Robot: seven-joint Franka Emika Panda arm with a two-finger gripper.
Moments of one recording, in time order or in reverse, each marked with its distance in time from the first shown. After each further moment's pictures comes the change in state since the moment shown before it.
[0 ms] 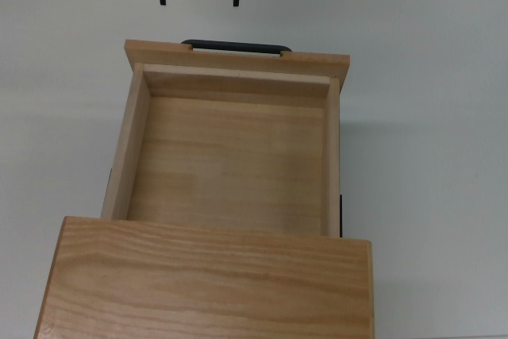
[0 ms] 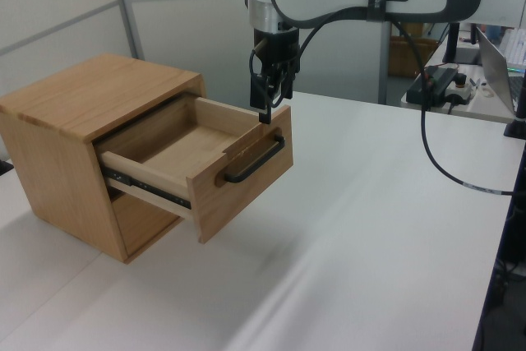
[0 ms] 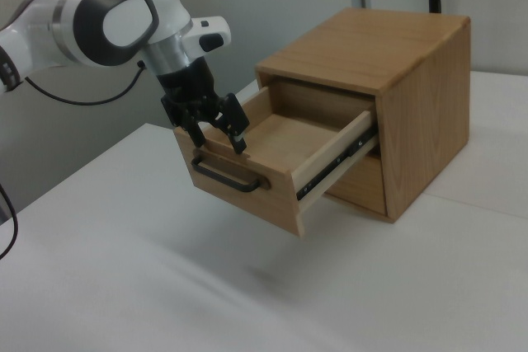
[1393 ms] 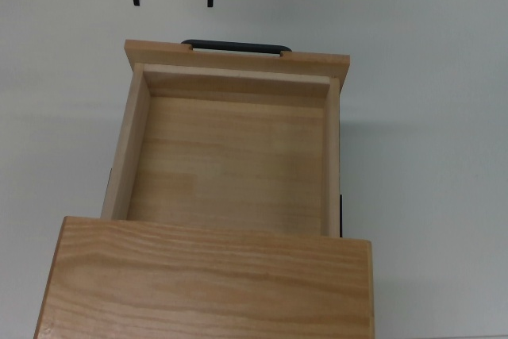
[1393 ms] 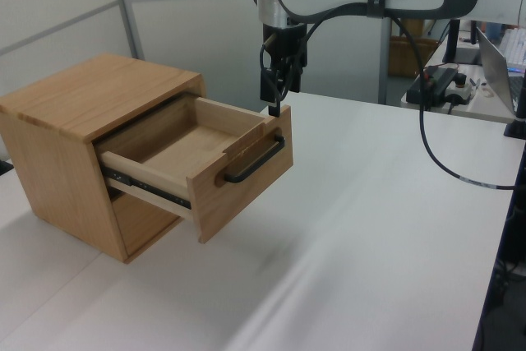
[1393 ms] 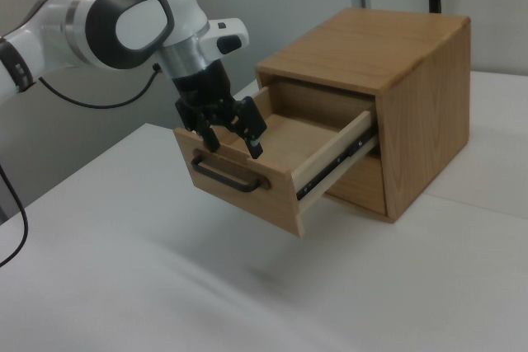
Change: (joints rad) arm -0.038 0.002 -0.022 0.003 -0.001 -0.002 -0.061
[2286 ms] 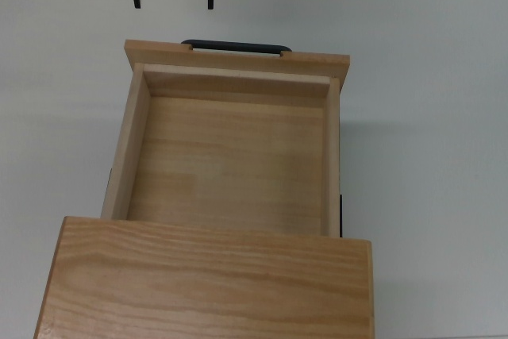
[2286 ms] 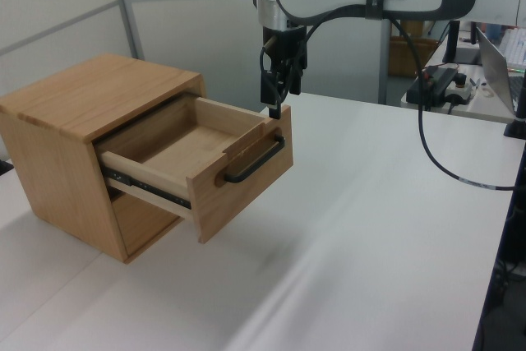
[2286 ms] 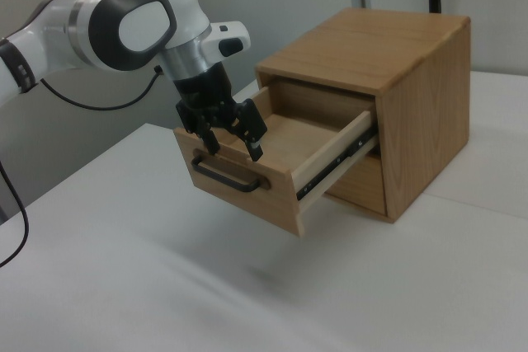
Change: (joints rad) arm 0.001 0.005 0.005 -0.001 0.000 -0.005 -0.004
